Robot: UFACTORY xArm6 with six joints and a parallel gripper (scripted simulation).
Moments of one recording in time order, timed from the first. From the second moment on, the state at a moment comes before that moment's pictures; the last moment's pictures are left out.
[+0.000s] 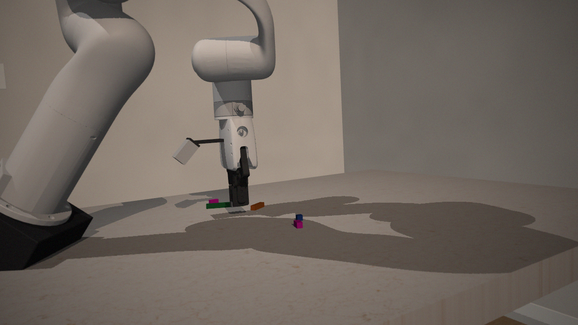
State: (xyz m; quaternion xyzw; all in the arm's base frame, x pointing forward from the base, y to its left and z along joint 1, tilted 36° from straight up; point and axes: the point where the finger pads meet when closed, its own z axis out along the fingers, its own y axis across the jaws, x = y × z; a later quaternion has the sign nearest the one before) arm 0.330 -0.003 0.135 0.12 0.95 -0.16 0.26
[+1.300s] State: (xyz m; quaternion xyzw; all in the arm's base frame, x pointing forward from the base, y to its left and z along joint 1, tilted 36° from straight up) arm 0.299 0.016 0.210 0.02 0.95 -0.19 0.24
